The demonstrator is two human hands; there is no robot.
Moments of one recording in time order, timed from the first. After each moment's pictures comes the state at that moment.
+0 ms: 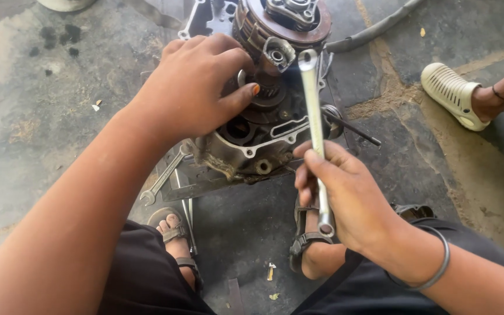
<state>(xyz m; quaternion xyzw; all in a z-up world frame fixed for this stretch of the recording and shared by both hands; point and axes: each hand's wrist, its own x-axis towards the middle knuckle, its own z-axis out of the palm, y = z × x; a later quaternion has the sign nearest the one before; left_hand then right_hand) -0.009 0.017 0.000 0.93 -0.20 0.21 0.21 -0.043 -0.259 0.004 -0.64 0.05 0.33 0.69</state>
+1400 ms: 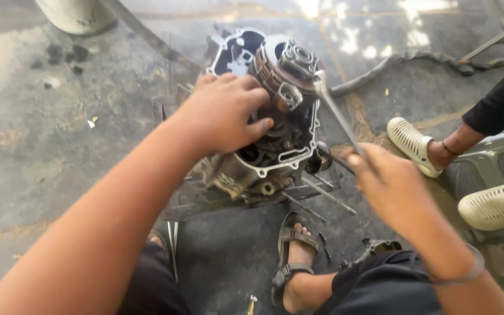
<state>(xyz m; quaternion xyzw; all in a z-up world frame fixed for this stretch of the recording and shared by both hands) 0.011 0.013 0.005 0.96 -0.16 0.15 0.15 -0.001 -0.290 0.054 -0.97 -0.20 0.01 0.16</state>
